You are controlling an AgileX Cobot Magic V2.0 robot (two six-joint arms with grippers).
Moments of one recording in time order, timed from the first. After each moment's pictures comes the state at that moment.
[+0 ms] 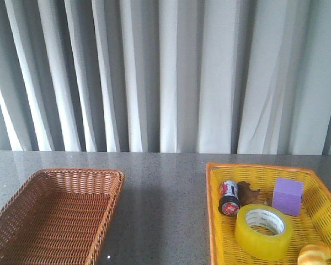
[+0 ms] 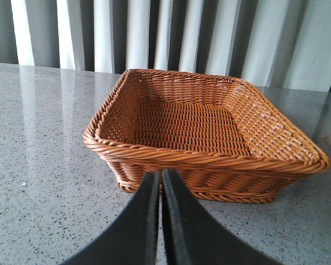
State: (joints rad) left arm 0.01 -0.01 0.03 -0.03 0.14 -0.09; right arm 0.02 0.00 0.03 -0.14 0.01 0.28
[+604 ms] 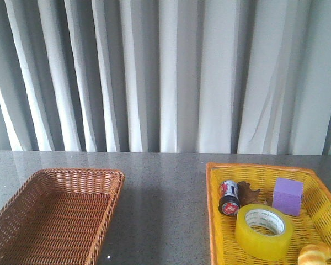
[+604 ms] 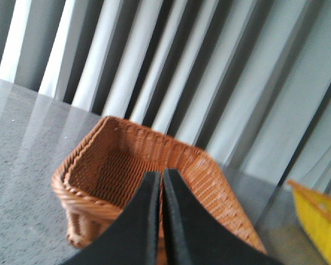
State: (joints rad) left arm 0.01 -0.01 0.03 -0.12 -0.08 -0.35; right arm 0.02 0.00 0.03 -0.05 -0.10 0.29
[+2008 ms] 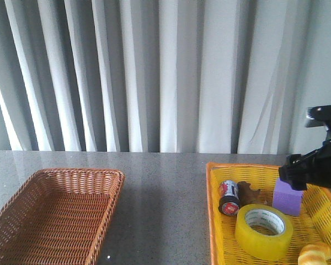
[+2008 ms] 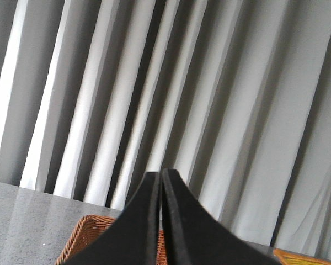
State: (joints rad) left arm 0.01 0.22 -0.39 0.20 0.01 -0.53; right arm 0.02 1.47 -1.29 0.12 0.59 -0.17
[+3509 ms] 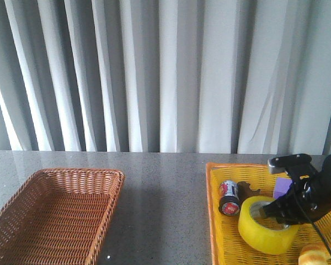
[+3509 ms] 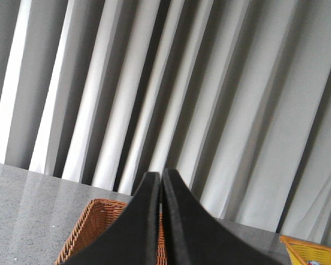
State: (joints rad) left arm 0.01 0.22 -0.39 0.20 0.06 -0.53; right arm 0.02 1.80 -1.38 0.06 0.65 -0.18
